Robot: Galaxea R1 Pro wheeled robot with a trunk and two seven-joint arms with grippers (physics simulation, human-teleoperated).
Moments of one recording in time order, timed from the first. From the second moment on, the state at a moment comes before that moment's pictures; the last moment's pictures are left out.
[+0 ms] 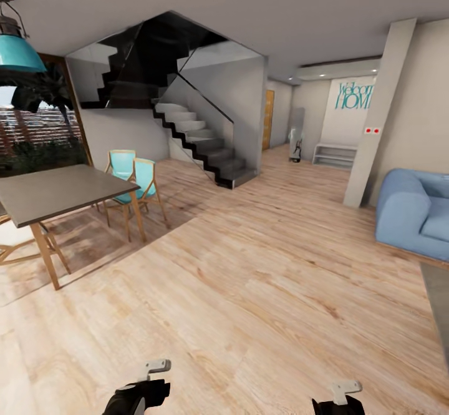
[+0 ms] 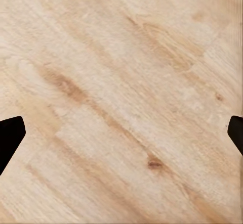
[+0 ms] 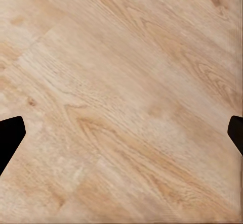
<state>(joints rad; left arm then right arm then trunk) -0.26 -0.08 0.07 -0.77 -0.01 0.43 0.08 -0.25 -0.11 0.01 -0.53 0.05 0.03 0.00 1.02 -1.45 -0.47</state>
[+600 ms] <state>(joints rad) -0.26 -0.08 0.07 -0.77 -0.01 0.43 0.08 -0.25 -0.11 0.01 -0.53 0.05 0.03 0.00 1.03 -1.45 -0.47</state>
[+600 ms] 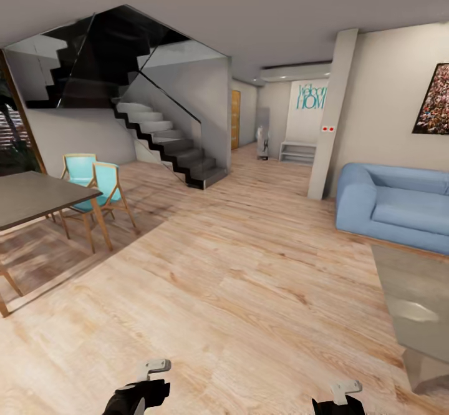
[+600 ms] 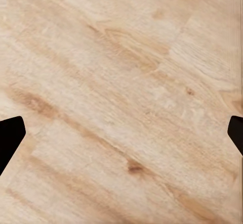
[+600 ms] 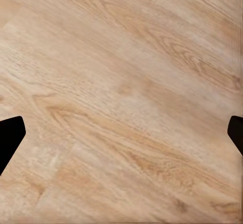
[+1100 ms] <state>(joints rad) -0.26 -0.08 0.07 -0.77 -0.01 0.42 0.08 -0.25 -0.11 0.01 -0.53 0.05 0.03 0.00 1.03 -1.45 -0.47</state>
